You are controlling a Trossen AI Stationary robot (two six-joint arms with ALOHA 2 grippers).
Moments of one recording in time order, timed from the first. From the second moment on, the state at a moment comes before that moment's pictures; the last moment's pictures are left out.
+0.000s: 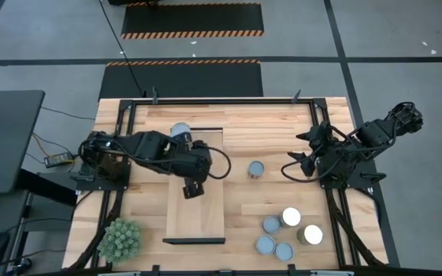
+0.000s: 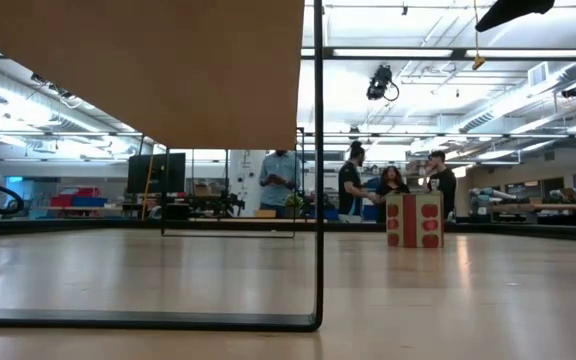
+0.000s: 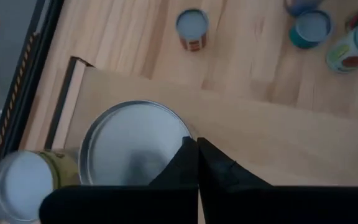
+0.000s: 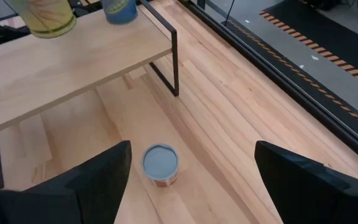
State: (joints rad) left arm -0.28 1.84 2.24 -1.57 -0.37 -0.45; right arm 0.53 0.93 1.18 -1.22 0.76 0.86
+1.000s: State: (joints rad) left arm -0.33 1.46 1.52 -1.30 -0.53 -0.58; right arm 0.53 0.95 1.18 -1.20 0.76 0.89
